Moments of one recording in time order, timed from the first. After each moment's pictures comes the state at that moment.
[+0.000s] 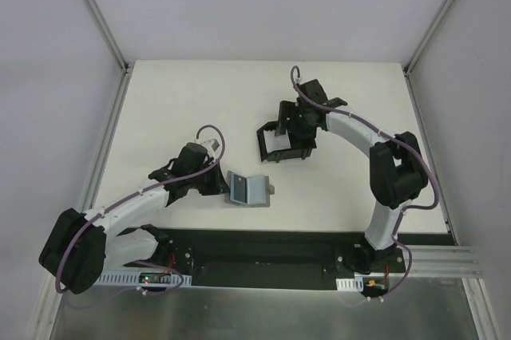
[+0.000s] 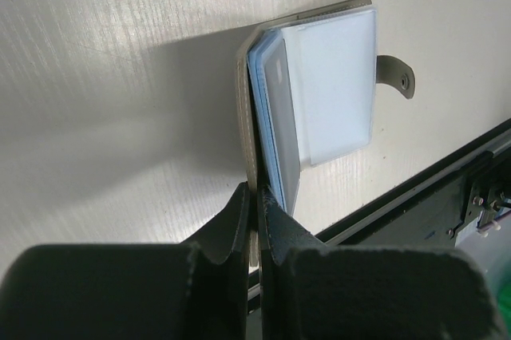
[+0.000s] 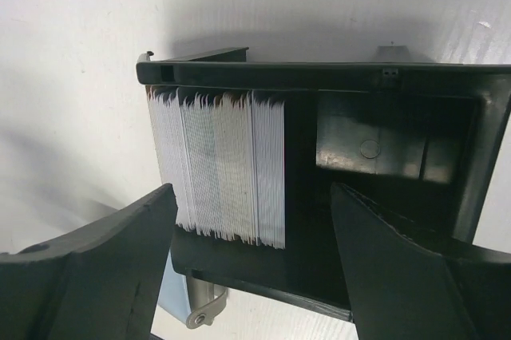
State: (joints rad) left arm -0.55 1.09 0.50 -0.26 0.28 -0.65; right arm 0.48 1.83 1.37 -0.51 -0.15 0.47
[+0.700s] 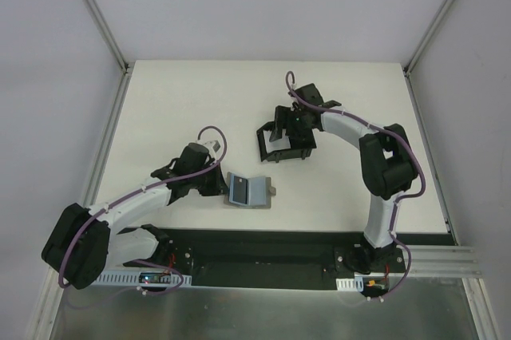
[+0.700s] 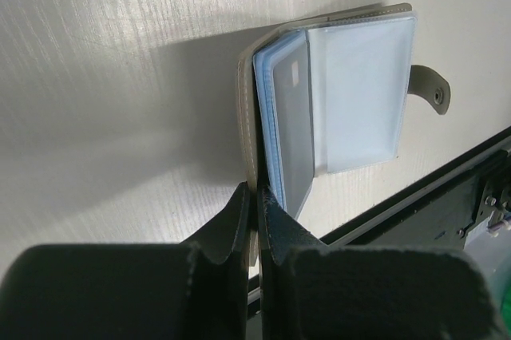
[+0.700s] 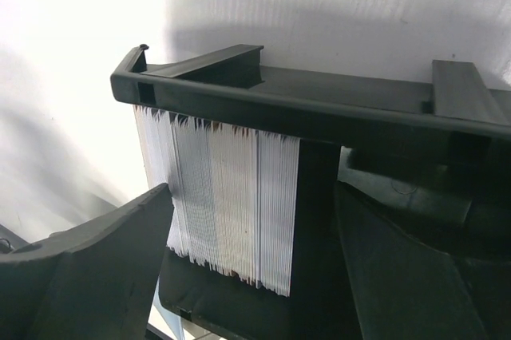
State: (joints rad) left arm -0.55 1.13 0.50 -0.26 0.28 -0.64; right arm 0.46 1.94 1.37 -0.46 -0.28 0.45
